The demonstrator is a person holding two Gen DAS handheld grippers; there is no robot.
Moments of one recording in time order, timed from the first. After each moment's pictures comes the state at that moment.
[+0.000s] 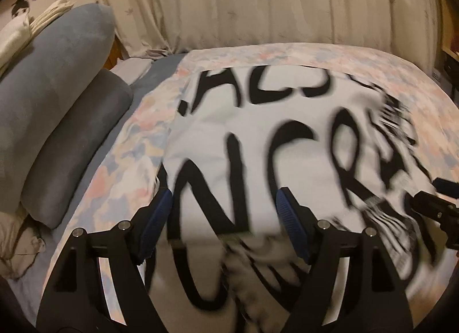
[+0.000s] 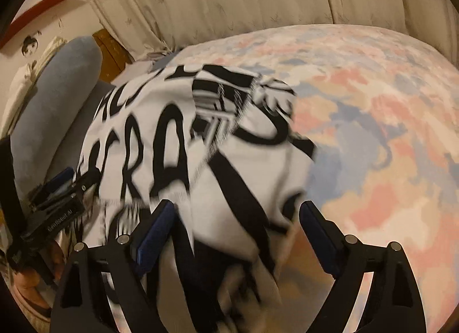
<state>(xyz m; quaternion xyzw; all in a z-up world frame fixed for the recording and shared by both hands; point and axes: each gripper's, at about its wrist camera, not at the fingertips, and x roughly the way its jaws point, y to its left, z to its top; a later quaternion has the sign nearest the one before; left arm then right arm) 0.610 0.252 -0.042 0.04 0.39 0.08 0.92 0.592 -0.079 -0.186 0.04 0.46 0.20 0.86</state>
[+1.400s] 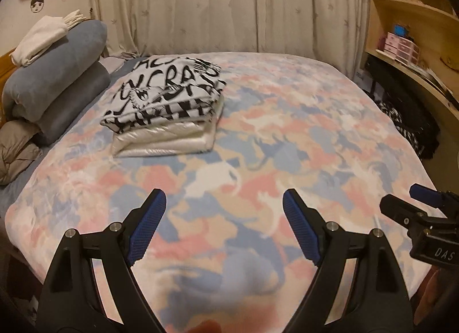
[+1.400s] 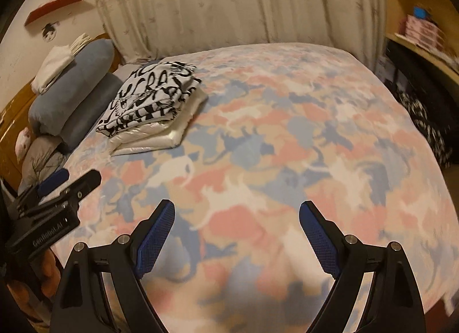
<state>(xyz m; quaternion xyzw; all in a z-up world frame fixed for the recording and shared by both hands) 0.155 -0.035 0.035 -0.02 0.36 0.01 0.93 0.084 -0.406 -0.067 0.03 0.42 0.11 0.90</state>
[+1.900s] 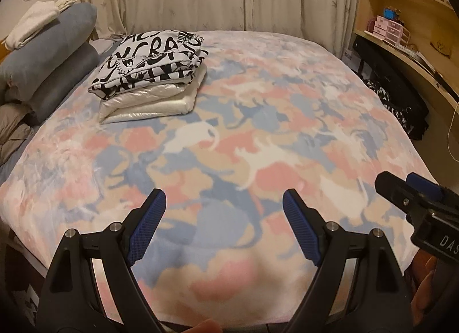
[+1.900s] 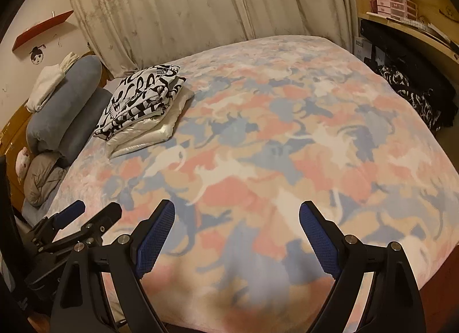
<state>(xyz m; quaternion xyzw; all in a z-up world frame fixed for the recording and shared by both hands) 0.102 -0.066 0.004 -0.02 0.40 -0.02 0.91 0.018 -0.432 -0.079 0.06 0.42 0.09 0.90</state>
